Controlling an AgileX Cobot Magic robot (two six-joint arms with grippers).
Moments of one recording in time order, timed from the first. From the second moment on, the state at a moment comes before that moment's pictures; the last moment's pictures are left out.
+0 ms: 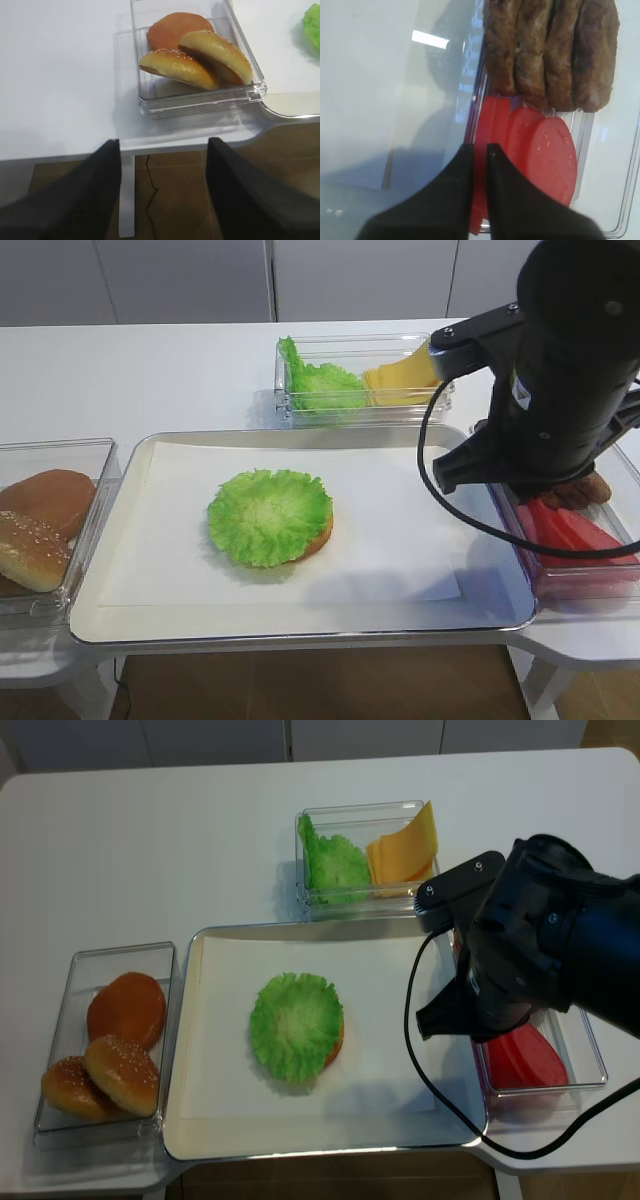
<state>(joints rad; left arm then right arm) -0.01 -0.02 -0.49 0.08 1.19 -0.07 0.68 1.49 -1.05 -0.38 1.05 0.56</state>
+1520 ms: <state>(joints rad) -0.01 -0.02 -0.49 0.08 1.19 -0.07 0.68 1.27 -1.18 -0.35 1.10 0.59</state>
